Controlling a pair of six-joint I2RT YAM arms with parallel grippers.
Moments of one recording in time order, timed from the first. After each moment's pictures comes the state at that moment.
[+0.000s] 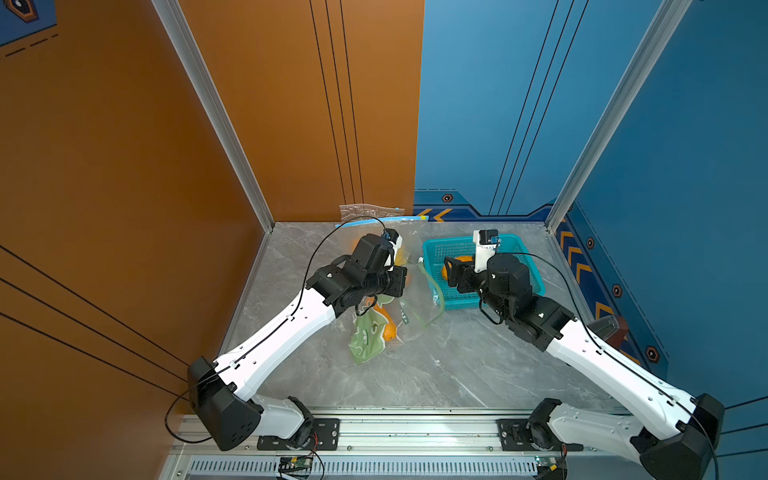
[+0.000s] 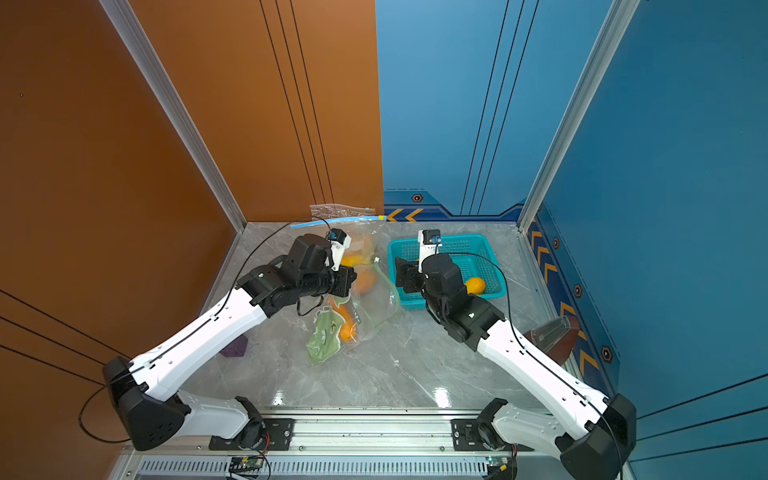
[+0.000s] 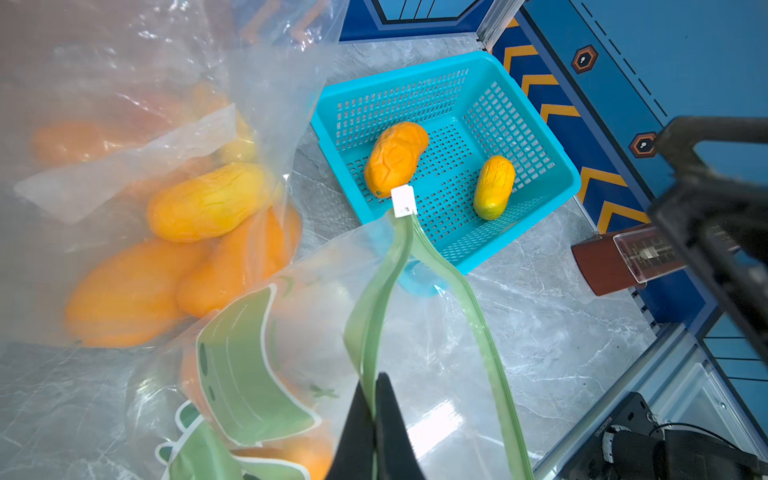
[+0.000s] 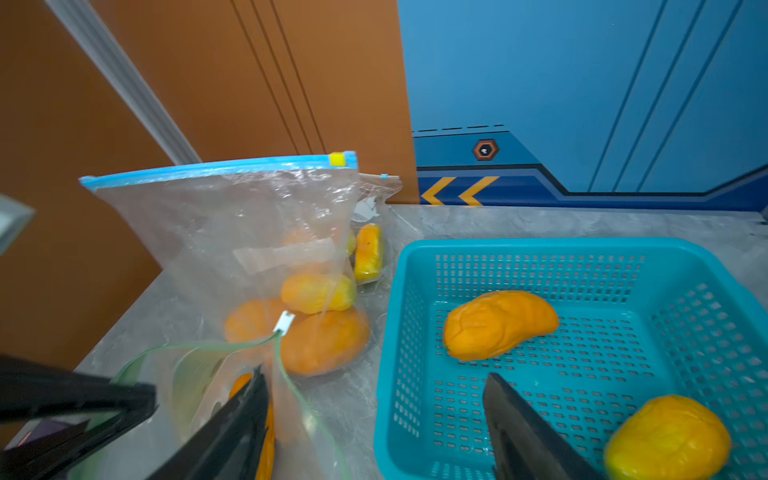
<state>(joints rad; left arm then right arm) -0.68 1.37 1.38 -0.70 0.01 -0.39 0.64 1.16 1.11 -0.33 0.33 0.37</state>
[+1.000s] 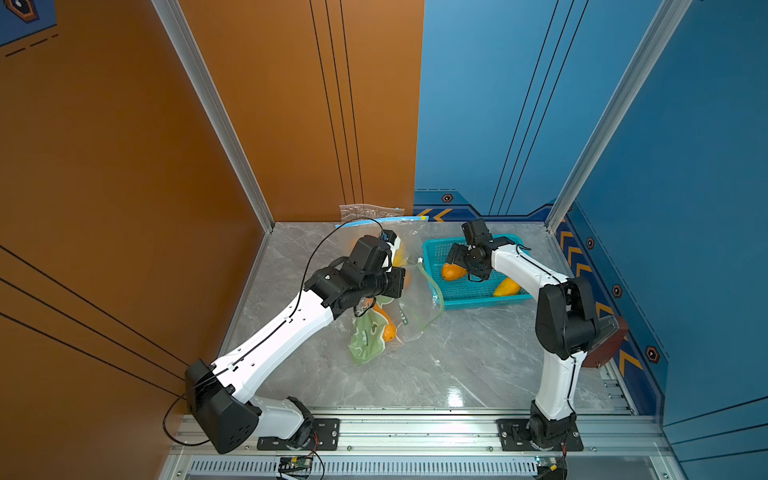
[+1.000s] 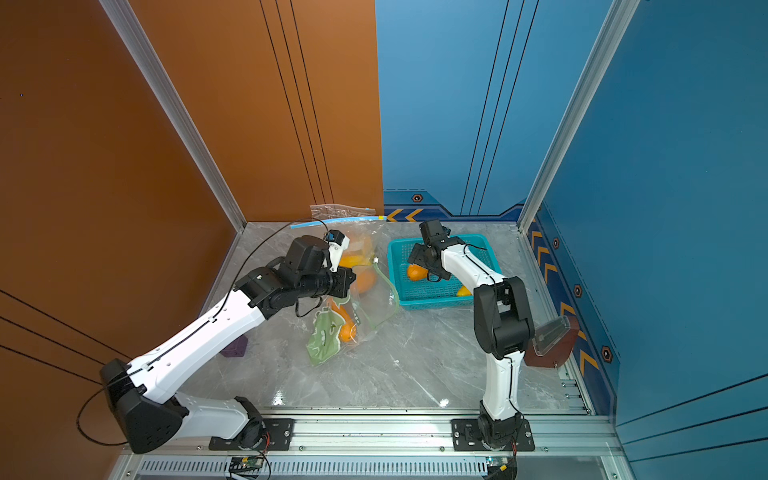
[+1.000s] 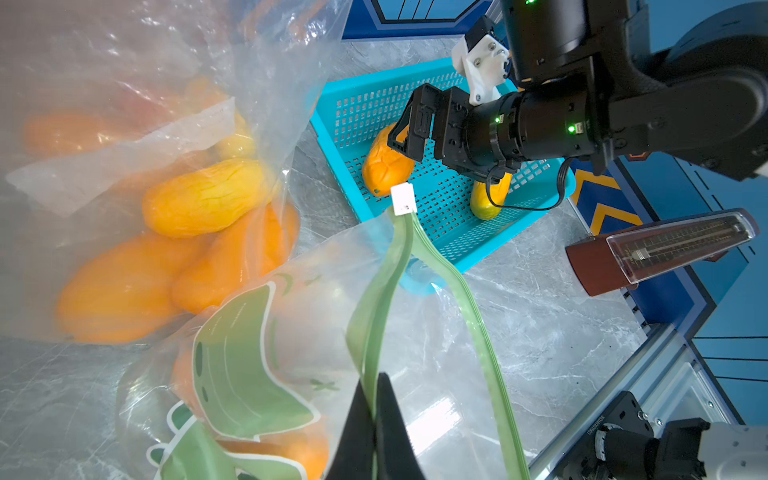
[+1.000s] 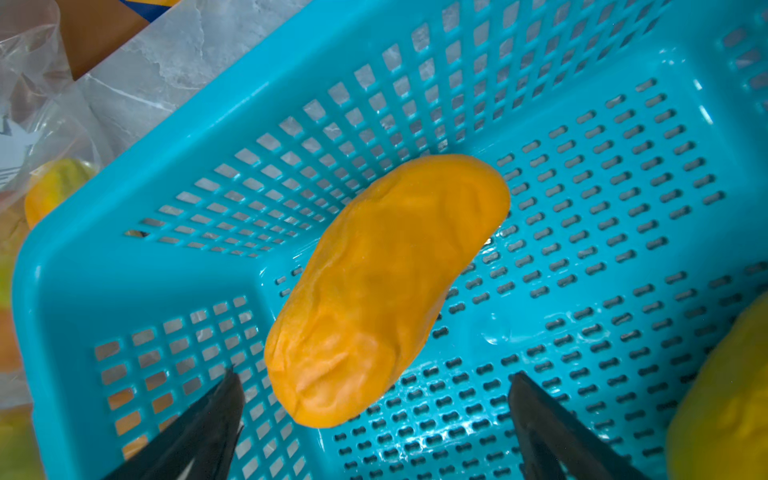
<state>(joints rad) -0.67 1.36 1.36 -0.68 0.03 -0.40 0.31 1.99 1.59 -0.64 0.10 0.70</state>
